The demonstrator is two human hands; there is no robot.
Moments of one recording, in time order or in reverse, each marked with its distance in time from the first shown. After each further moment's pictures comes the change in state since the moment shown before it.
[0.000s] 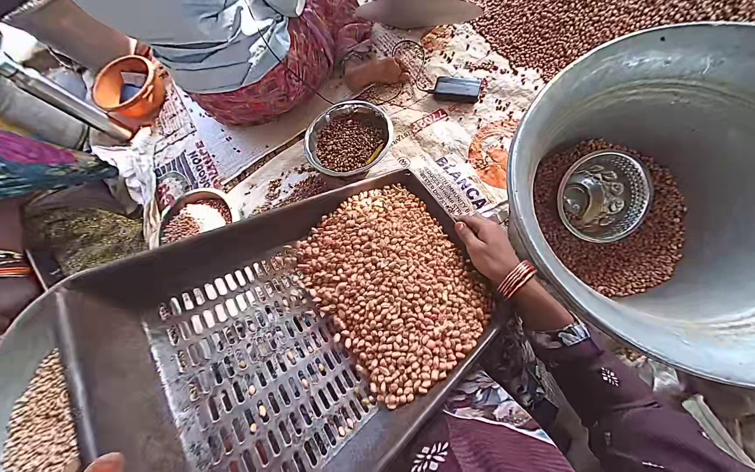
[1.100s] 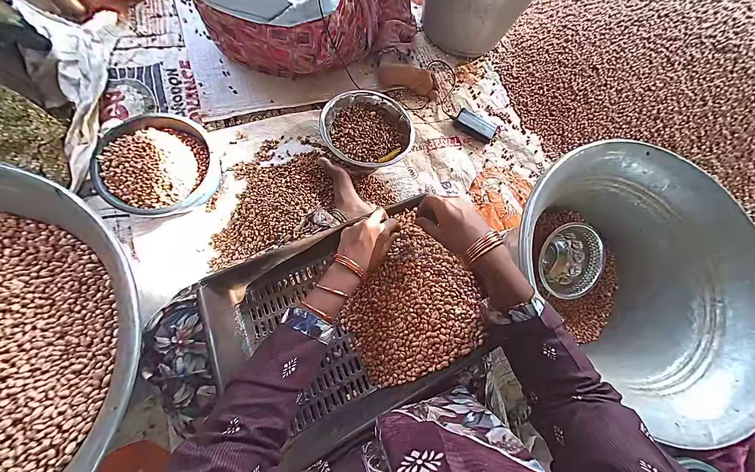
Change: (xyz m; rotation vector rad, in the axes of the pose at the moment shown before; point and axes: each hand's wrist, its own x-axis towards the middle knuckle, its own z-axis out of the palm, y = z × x) left_hand 0.133 -0.071 0.303 0.509 -0.557 0.429; right_hand 0.085 -0.073 0.018 -0.558 -0.365 -0.394
